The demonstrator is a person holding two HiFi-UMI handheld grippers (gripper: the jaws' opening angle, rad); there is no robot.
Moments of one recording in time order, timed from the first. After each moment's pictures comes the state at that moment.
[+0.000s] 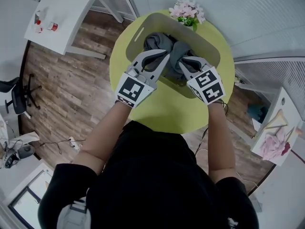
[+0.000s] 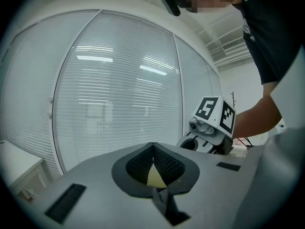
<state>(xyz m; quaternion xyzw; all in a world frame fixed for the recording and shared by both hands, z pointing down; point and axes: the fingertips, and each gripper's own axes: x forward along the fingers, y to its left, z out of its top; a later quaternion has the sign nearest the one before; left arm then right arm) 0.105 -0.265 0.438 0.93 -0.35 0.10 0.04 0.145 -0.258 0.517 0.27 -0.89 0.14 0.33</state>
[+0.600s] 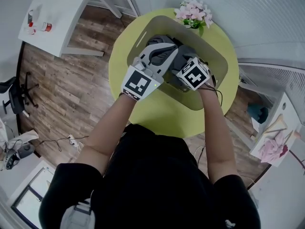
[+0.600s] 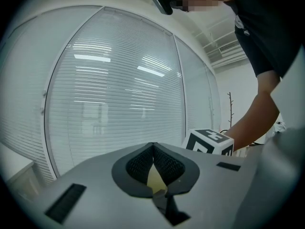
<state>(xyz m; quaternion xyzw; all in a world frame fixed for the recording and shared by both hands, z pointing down) 0.104 -0.331 0.471 0.94 -0.33 0.09 0.02 0.116 -0.291 0.650 0.17 -0.83 0.18 0.49</state>
